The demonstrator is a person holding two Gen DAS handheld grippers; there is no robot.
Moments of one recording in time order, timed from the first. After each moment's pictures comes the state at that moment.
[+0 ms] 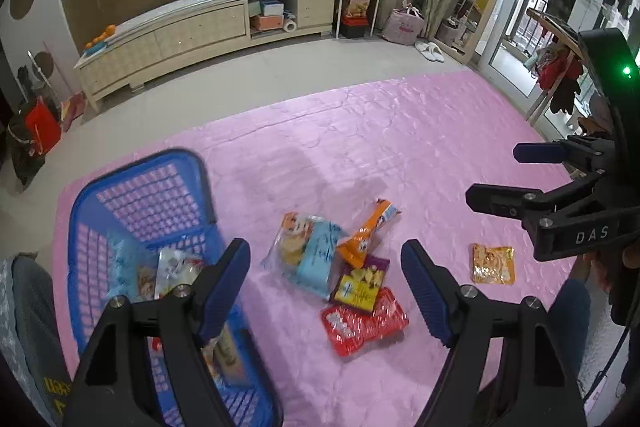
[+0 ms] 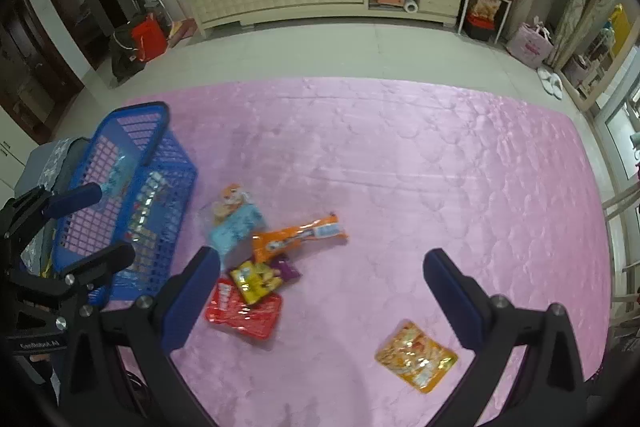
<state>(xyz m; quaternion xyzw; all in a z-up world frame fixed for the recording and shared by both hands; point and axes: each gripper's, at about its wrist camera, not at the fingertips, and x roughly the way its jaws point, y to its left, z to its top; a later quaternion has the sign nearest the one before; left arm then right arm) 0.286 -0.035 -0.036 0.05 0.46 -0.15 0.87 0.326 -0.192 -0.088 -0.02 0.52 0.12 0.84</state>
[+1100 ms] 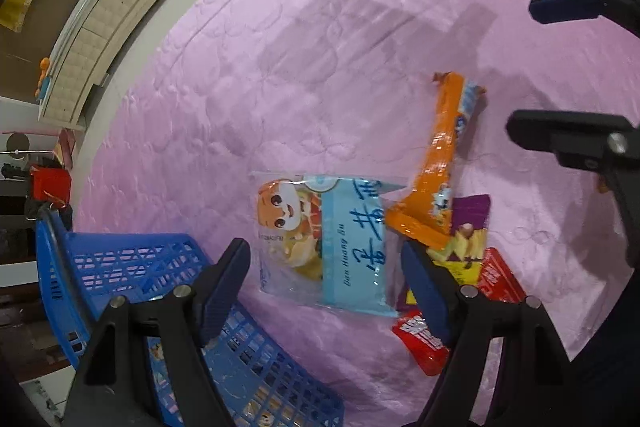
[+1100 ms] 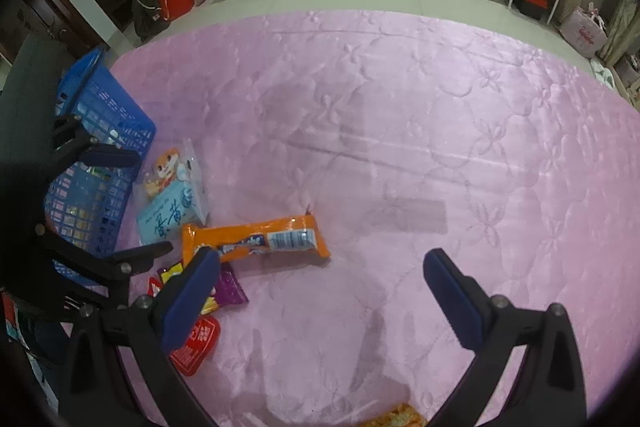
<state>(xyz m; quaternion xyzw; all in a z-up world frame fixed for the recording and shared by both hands) 0.382 -0.092 -0.176 0.28 0.64 -0.14 0.70 0.387 -0.203 -0.198 -0.02 0.57 0.21 0.80</state>
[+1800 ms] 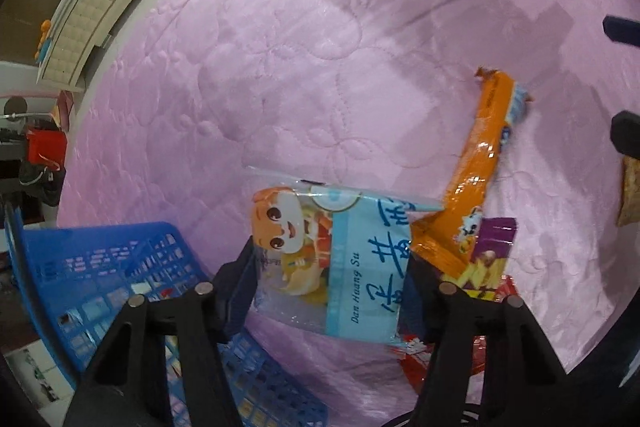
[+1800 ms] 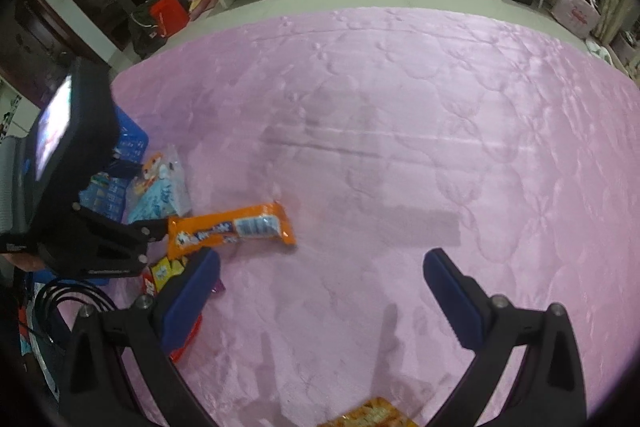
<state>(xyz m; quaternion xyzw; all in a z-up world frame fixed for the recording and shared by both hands) 0.402 -0.096 -0.206 0.25 0.68 -0.10 0.69 0.380 -0.241 -0.199 0.01 0.57 0.20 0.80</state>
